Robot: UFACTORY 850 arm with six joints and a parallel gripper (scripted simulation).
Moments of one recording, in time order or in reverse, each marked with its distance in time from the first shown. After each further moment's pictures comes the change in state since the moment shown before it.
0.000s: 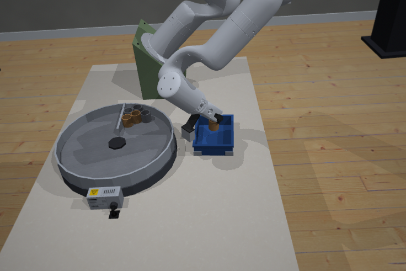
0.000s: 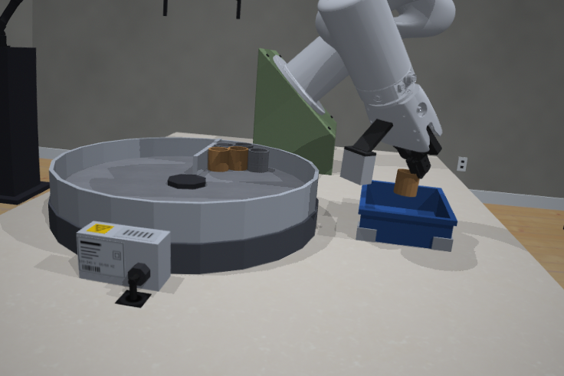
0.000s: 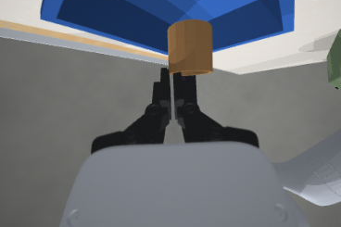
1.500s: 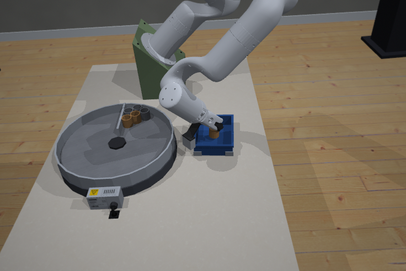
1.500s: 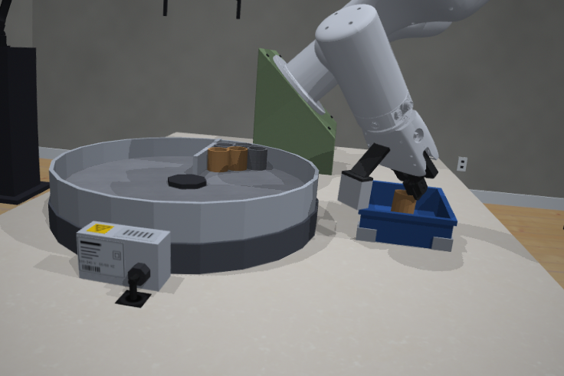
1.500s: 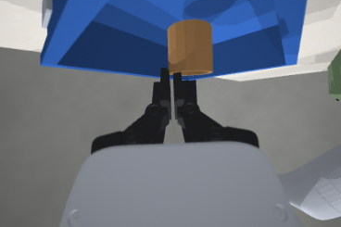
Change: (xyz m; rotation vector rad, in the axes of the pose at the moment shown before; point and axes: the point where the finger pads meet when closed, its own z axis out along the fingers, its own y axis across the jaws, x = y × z) arm 0.024 0.000 0.028 0.000 0.000 0.000
